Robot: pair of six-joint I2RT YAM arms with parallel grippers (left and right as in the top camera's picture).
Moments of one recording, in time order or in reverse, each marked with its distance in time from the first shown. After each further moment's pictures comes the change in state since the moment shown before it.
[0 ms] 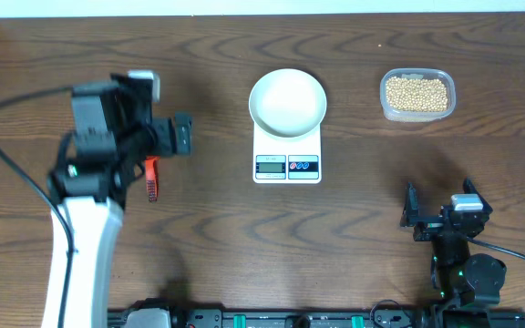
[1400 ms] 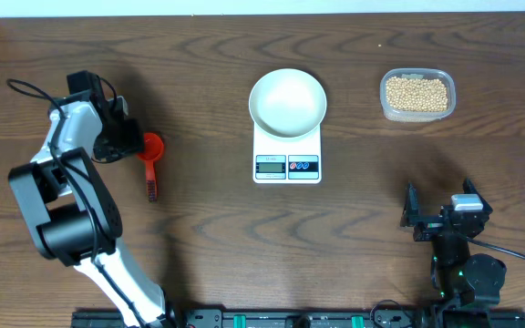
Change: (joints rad) left arm 0.271 0.776 0.164 0.013 -0.095 -0.007; right arm 0.000 0.000 0.000 0.000 0.000 0.000
